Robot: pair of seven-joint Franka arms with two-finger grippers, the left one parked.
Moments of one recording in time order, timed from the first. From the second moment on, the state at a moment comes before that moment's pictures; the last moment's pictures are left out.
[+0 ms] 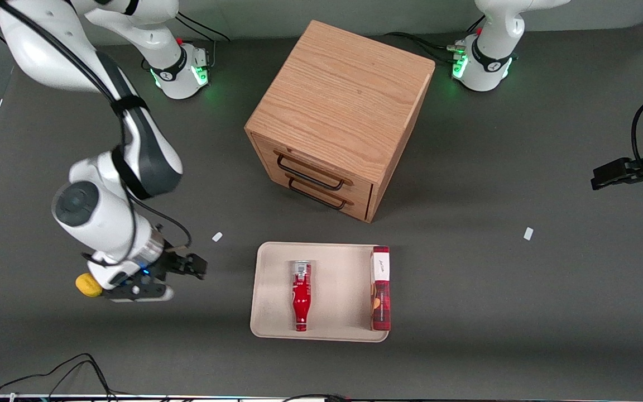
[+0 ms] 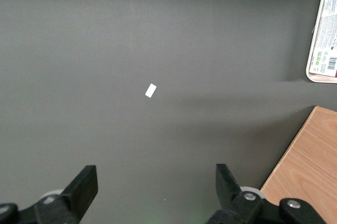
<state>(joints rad) 0.06 0.42 0.18 -1.61 -0.08 2.19 0.27</state>
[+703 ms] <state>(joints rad) 0.05 -0.14 0.04 -1.90 -0.03 1.78 0.17</state>
